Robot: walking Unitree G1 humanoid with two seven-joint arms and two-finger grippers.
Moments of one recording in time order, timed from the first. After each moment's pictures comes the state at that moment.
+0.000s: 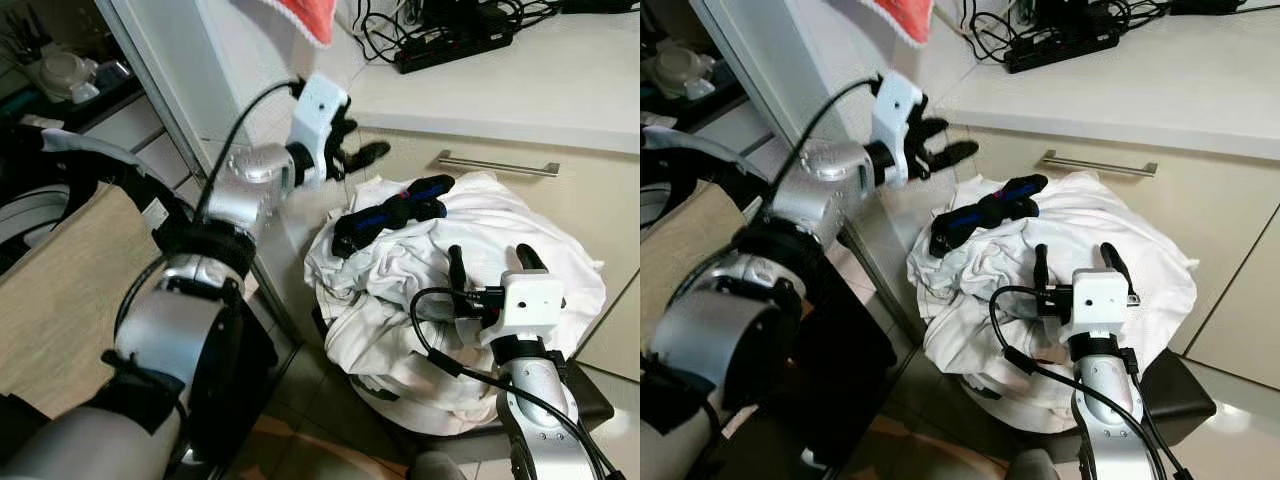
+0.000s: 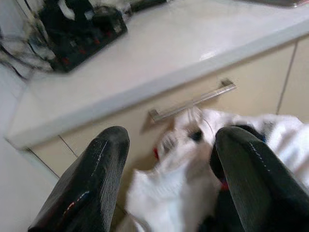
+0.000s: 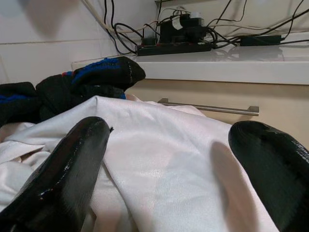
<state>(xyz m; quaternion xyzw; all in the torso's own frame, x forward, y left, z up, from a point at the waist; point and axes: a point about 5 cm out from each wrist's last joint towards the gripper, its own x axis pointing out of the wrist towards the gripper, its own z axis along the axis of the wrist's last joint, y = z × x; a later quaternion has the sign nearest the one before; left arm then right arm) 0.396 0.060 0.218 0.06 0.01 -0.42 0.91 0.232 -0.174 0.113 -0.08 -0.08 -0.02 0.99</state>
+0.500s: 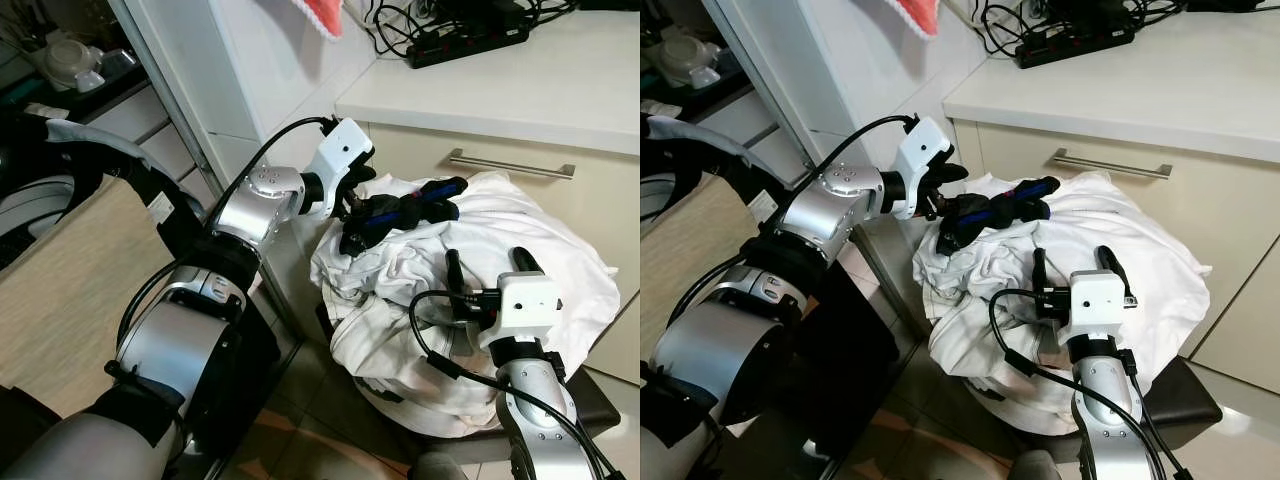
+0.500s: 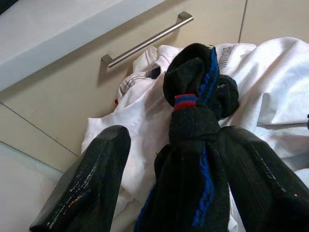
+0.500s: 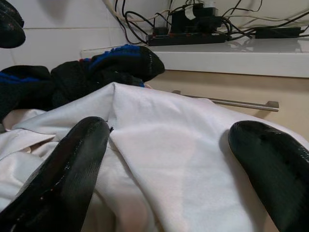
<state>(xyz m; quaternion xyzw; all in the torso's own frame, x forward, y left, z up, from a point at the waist) 0.385 0.049 0.205 0.13 0.08 -0.51 0.85 0.233 -0.174 0.108 -0.08 -0.07 -0.01 0.99</state>
